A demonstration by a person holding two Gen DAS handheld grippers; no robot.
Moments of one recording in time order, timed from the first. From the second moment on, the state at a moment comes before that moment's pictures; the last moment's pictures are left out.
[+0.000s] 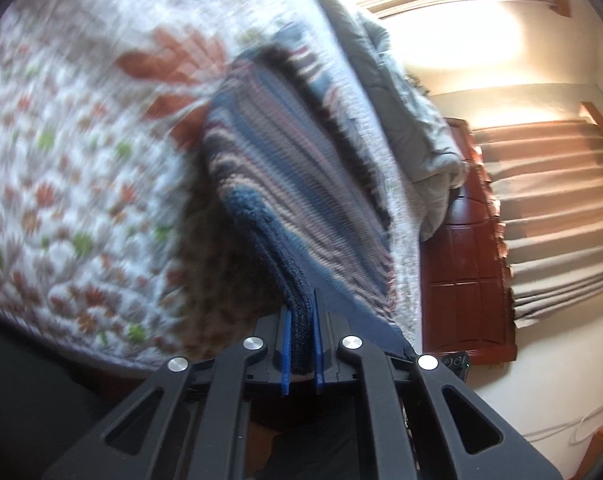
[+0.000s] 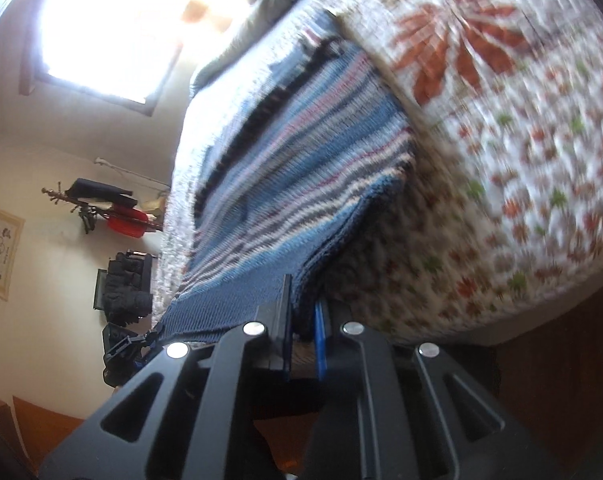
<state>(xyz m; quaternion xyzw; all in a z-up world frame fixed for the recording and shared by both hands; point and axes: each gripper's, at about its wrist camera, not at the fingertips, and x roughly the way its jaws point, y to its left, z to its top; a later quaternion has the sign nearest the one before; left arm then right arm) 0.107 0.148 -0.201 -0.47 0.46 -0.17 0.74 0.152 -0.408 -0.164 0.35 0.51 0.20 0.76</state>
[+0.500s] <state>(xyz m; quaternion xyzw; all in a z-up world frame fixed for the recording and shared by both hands) 0.165 0.154 -0.109 -0.42 0.41 -0.20 0.78 0.220 -0.401 -0.070 0.30 0.46 0.23 0.81</state>
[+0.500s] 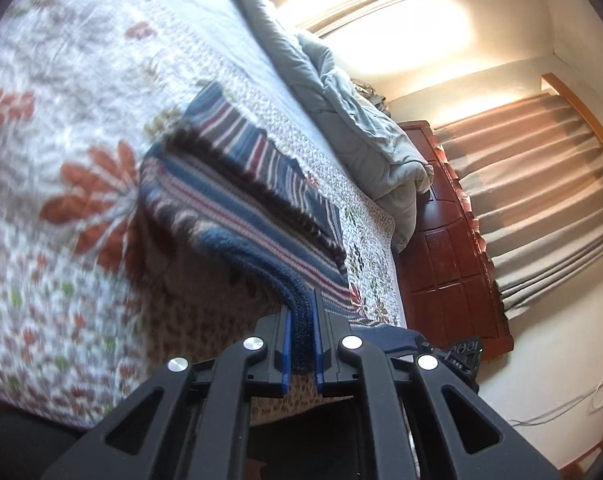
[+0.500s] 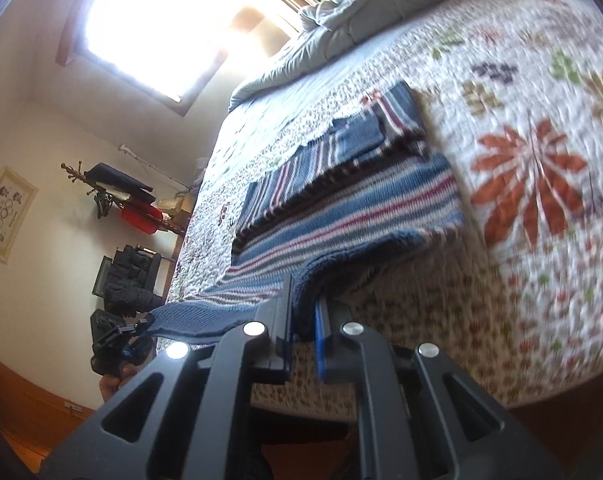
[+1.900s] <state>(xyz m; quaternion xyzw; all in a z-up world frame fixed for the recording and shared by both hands) 0.517 0.151 -0.218 -0.34 0.53 -0.10 0.77 0.555 -0.366 -0.180 0.24 0.56 0.14 0.78</state>
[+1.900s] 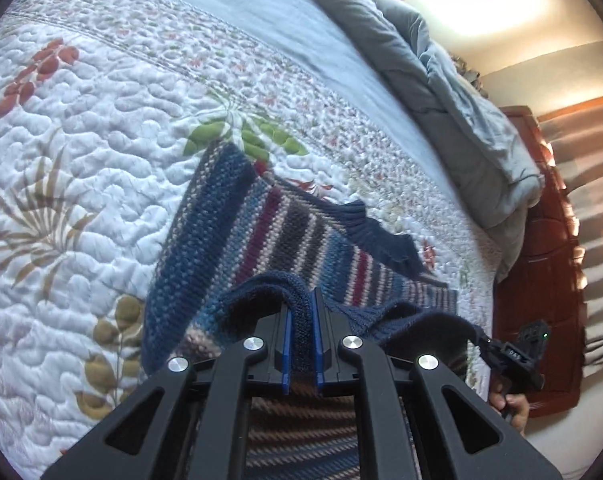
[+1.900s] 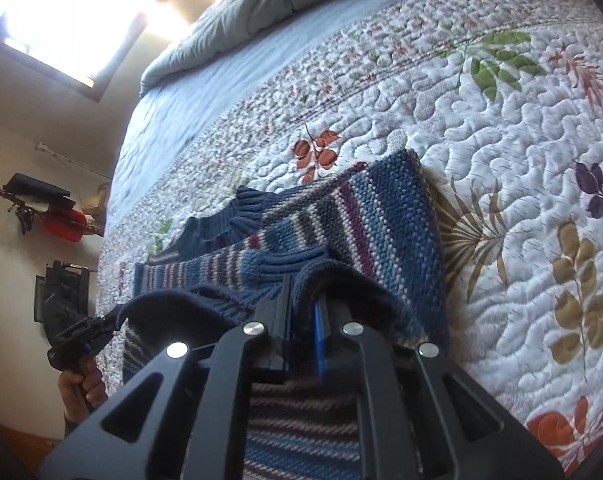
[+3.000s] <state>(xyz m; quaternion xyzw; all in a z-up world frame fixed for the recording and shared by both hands) 0.571 0.119 -0.234 -0.14 0.59 -0.18 0.77 0.600 -0.372 -0.216 0.19 0.60 0.23 0.74</state>
